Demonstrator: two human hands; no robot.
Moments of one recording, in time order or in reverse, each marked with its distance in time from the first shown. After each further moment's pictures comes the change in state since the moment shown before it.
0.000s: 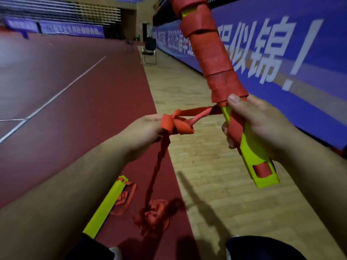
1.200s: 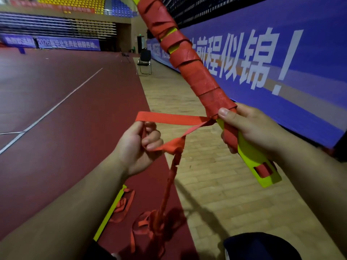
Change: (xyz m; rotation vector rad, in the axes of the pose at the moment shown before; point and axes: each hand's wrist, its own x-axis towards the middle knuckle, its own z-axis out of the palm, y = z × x) left_hand -0.024 -0.005 0.016 -0.903 -0.003 -0.067; right_hand -0.027 -0.010 -0.022 -0.228 0.023 0.009
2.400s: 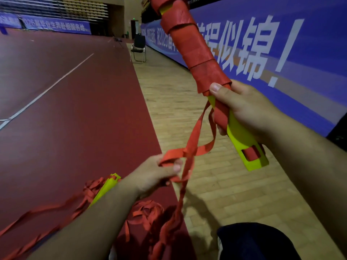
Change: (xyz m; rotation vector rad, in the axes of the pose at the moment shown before) left_hand -0.001 -0.090 -0.058 0.581 -0.164 -0.078; right_hand 0.019 -0.013 0.021 -0.007 0.050 -0.038
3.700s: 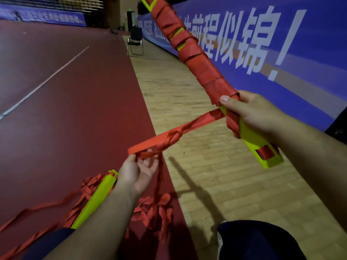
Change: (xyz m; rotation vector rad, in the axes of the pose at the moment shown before) left_hand 0.034 -0.032 -0.033 -1.074 0.652 -0.004; right_hand 0.025 0.051 -0.023 -0.150 0.051 0.111
